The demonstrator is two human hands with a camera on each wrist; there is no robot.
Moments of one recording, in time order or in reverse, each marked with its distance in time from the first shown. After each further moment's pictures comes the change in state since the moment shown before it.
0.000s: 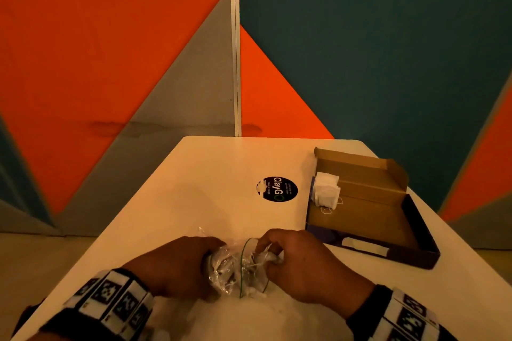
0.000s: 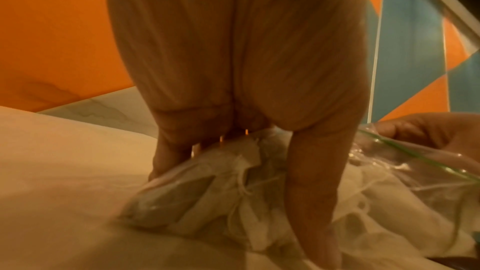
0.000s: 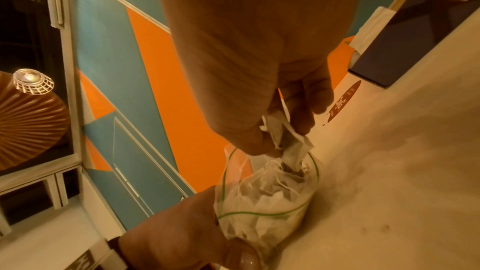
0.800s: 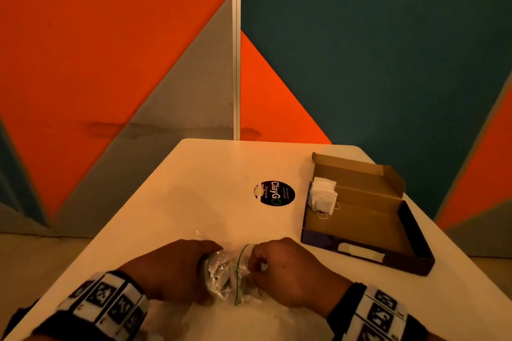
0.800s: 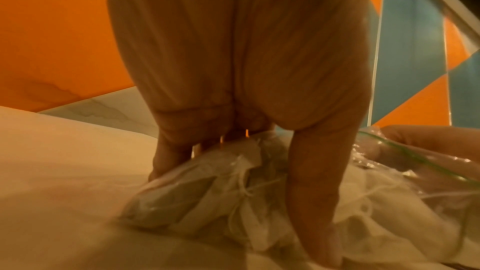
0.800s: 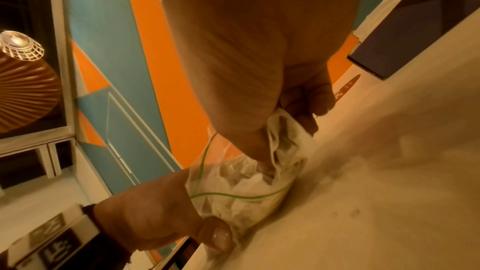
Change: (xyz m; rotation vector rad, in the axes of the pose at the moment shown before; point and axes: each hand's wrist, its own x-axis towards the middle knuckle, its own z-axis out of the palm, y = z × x) left_hand 0.001 -0.002 -0.002 -0.028 0.012 0.022; right_hand 0.016 0.004 0.015 -0.101 -0.096 -0.073
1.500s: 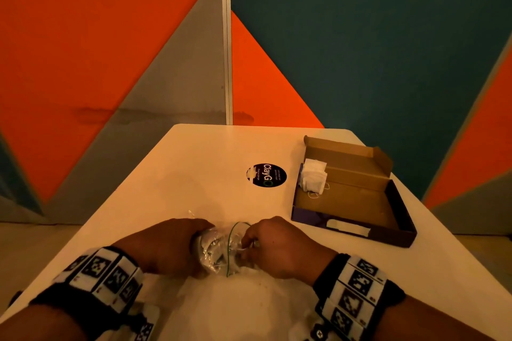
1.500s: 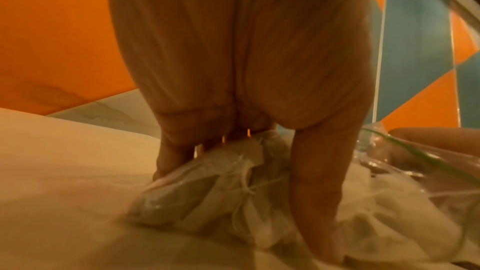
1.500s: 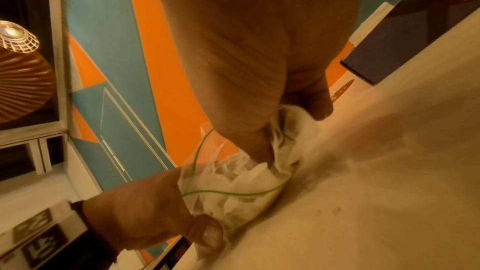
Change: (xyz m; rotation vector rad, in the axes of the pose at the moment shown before) left_hand -0.002 0.008 0.003 0.035 -0.001 -0.046; right_hand -0.004 -0.001 0.000 -0.050 -0.051 -0.004
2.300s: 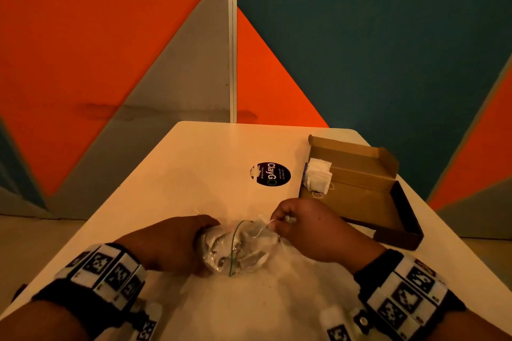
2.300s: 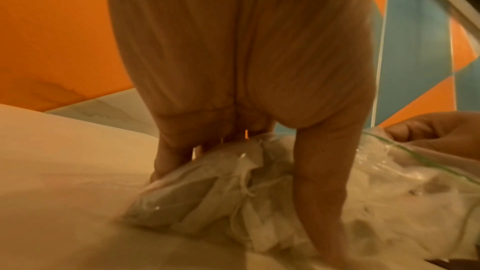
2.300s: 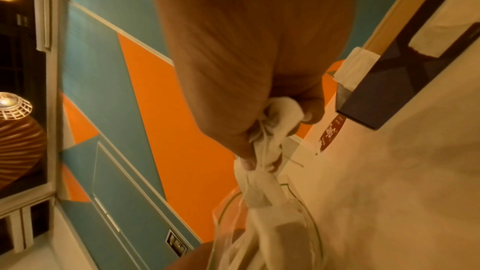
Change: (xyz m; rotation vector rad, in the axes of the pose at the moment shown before) left_hand -0.007 0.001 -0.003 -0.075 -0.027 -0.036; right_hand -0.020 0.017 -0.039 0.226 0.185 0.139
